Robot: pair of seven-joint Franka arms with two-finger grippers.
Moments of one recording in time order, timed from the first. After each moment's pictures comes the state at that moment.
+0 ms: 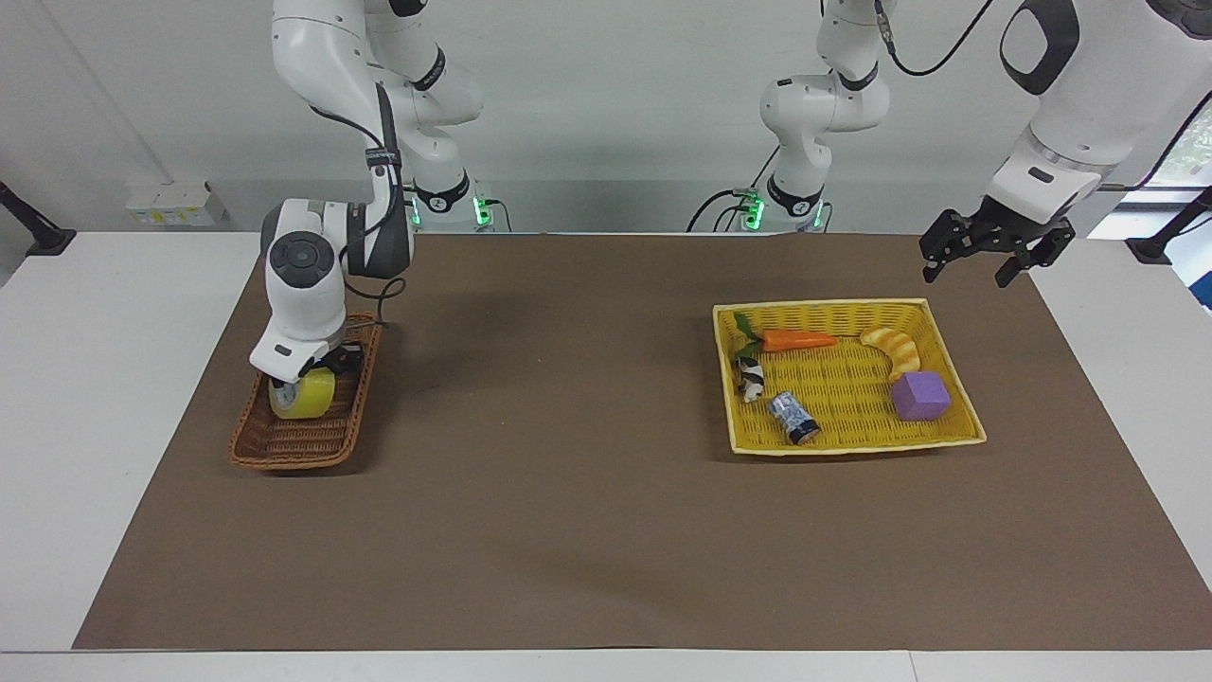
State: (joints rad) left arm -0.01 0.05 -0.04 -1.52 -0.01 1.57 0.09; right arm 0.10 0.20 -0.18 -2.07 -0.37 2.17 -0.26
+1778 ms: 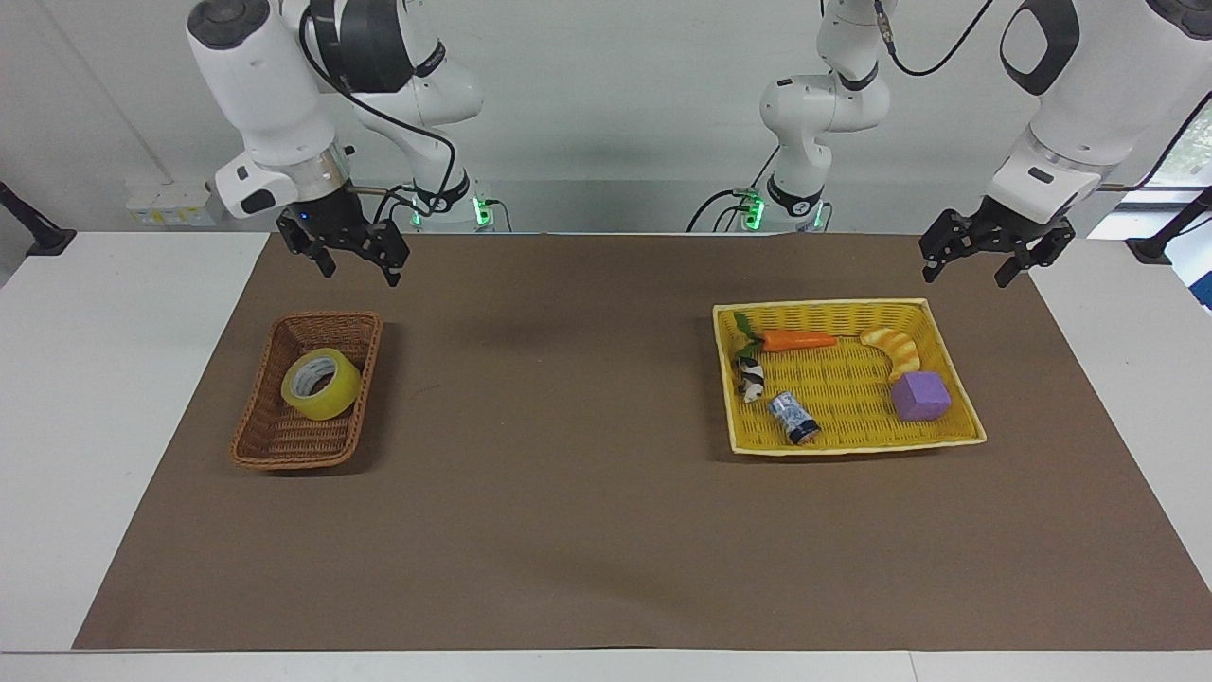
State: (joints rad) left arm -0.01 0.05 -0.04 -1.52 -0.01 1.56 0.09; right arm 0.22 -0.09 -0.17 -1.72 0.01 1.65 0.27
